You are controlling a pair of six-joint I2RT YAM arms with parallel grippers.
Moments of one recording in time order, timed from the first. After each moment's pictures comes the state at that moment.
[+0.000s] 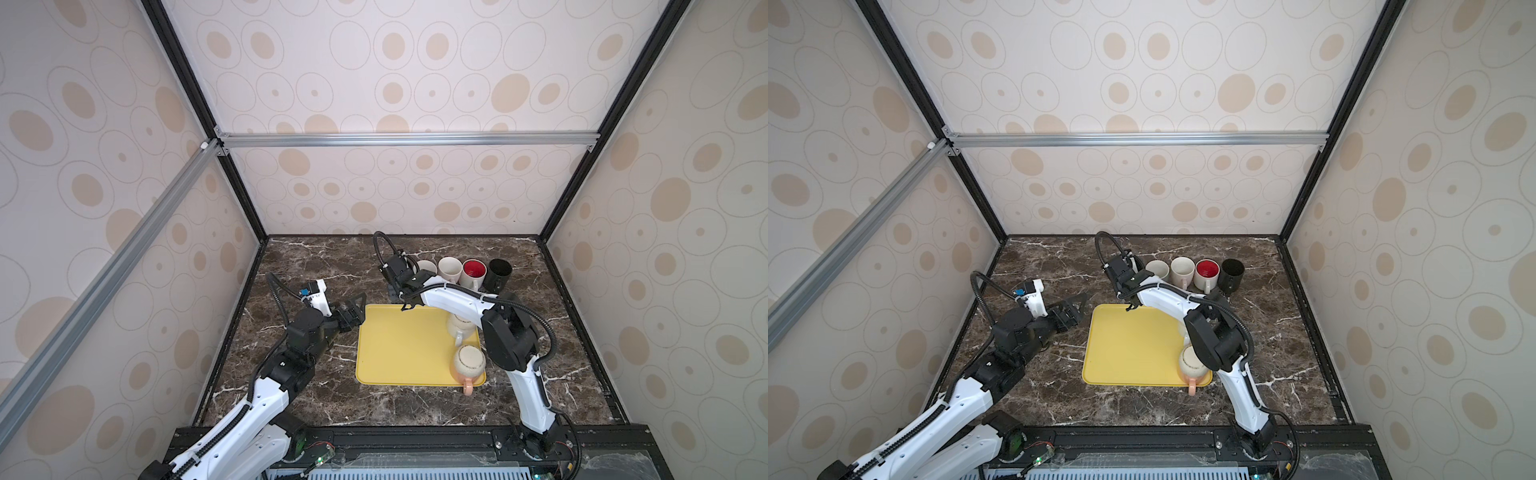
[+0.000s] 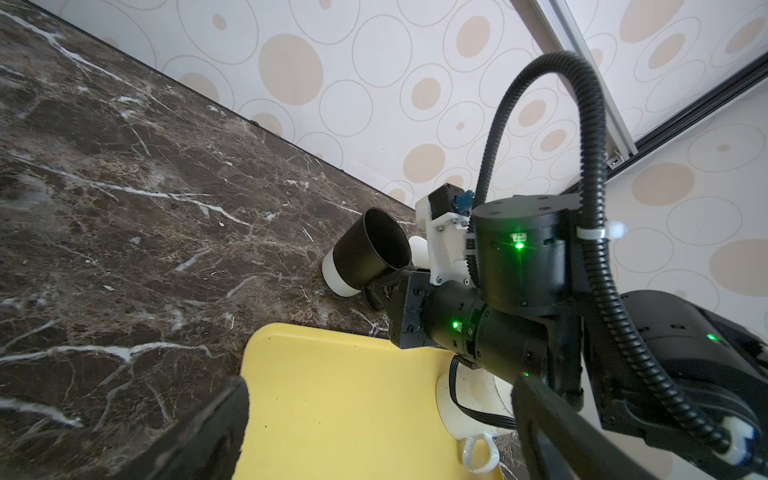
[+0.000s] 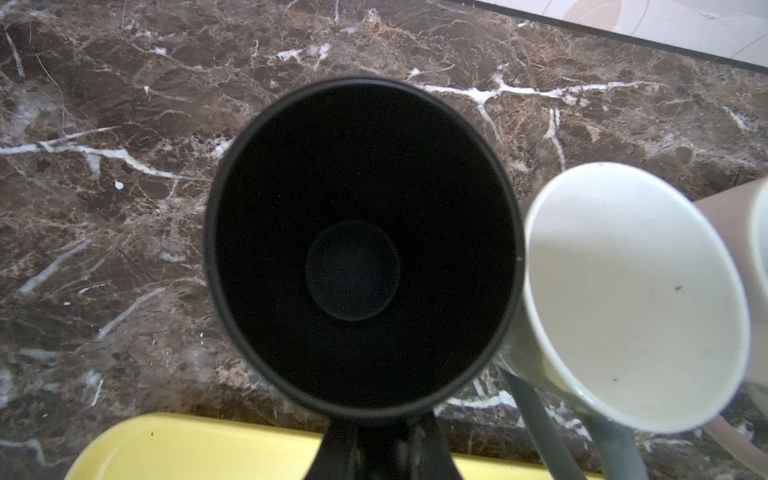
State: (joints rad) left arm -0.47 0.82 0.49 0.08 -0.07 -0.73; right arm 0.77 2.17 1.75 -0.53 0.47 0.46
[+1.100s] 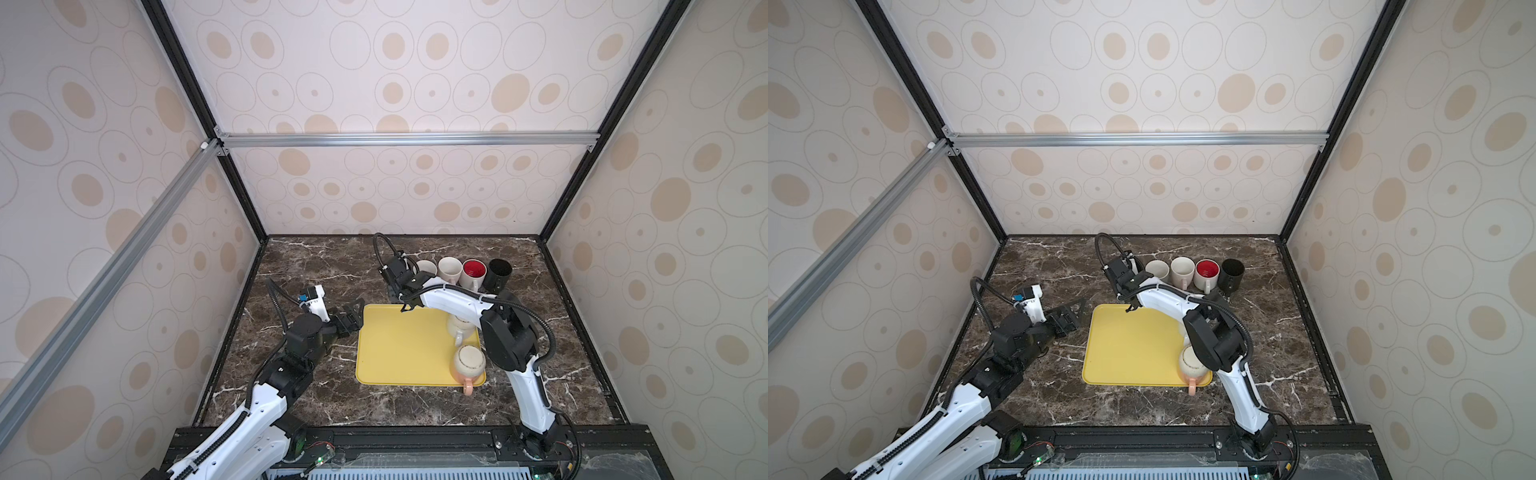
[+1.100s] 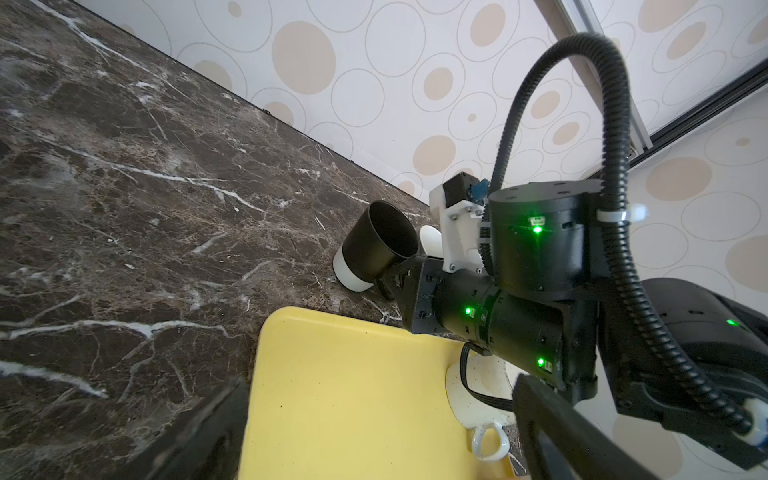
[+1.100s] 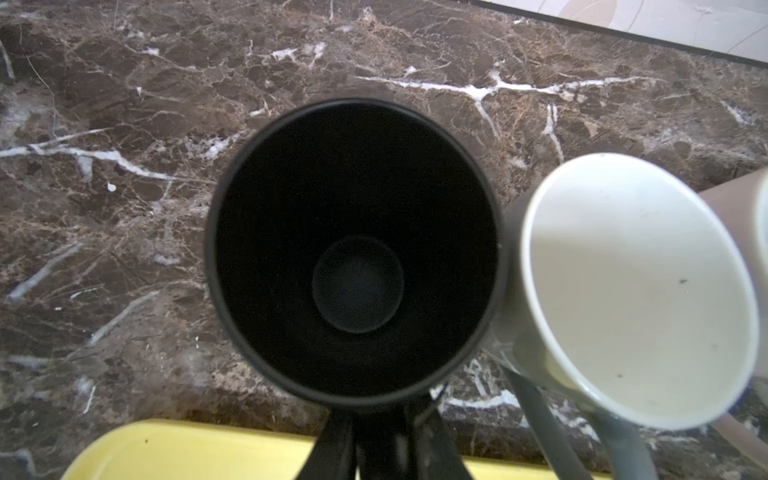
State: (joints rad) left arm -0.46 0.77 0.45 0.06 -0.07 -0.74; right arm 0.77 2.18 1.74 -0.51 0.48 0.47
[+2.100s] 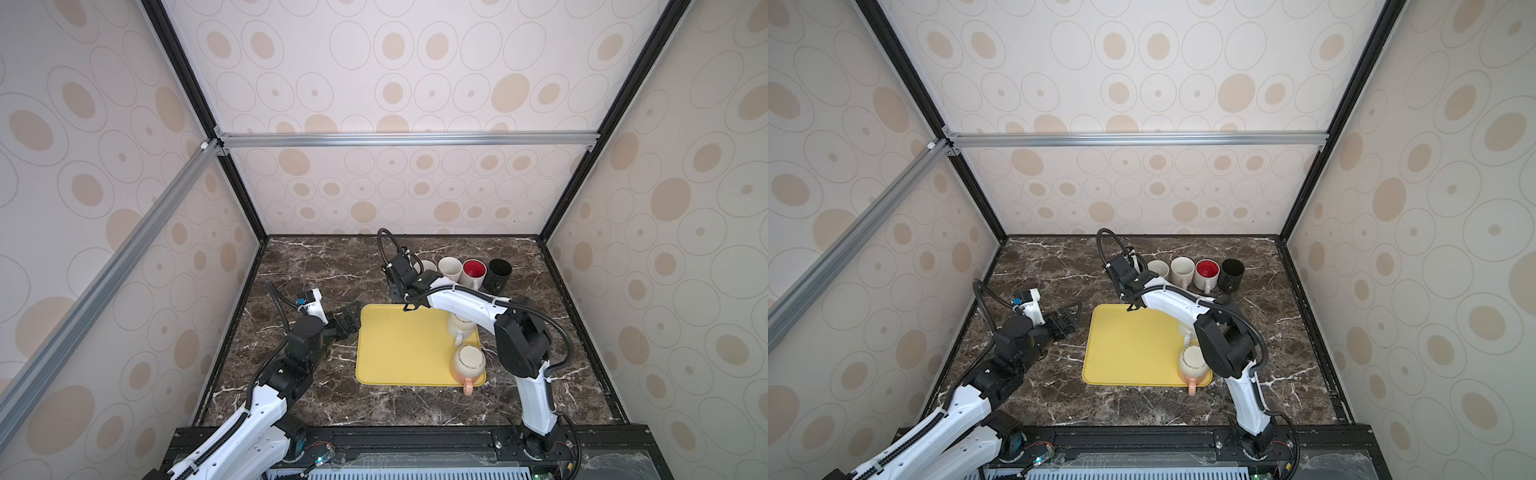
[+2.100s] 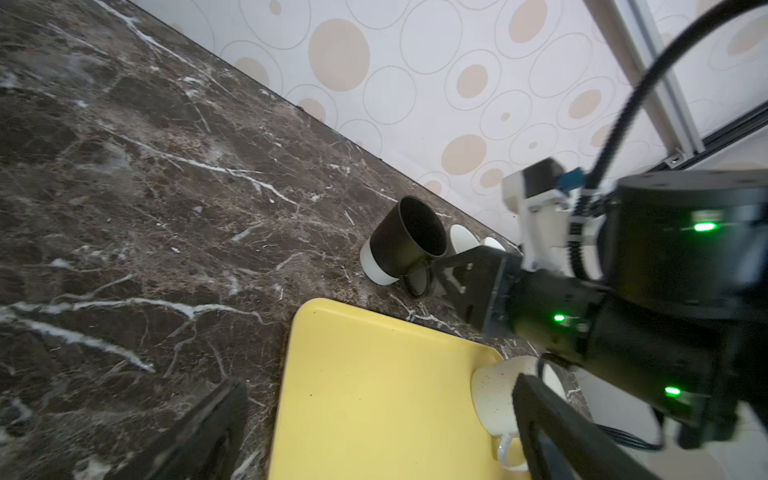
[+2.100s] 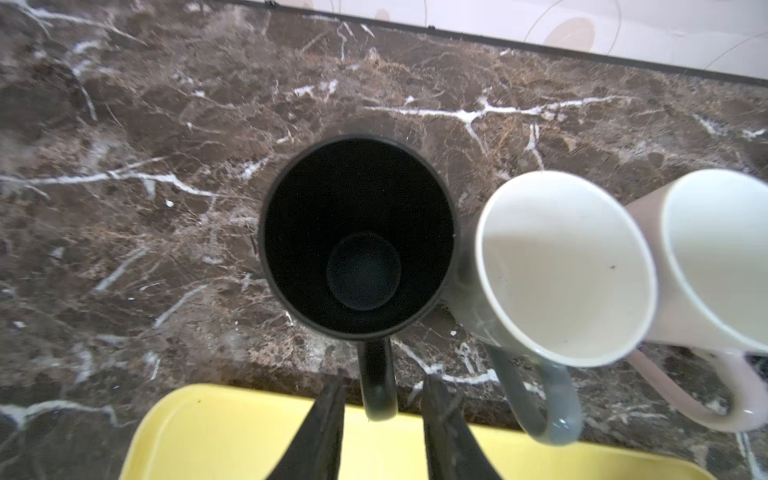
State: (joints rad) left arm -0.46 0.78 0.43 0.02 -0.15 -0.74; right arm 0.79 2.03 1.68 -0.52 0.47 0.48
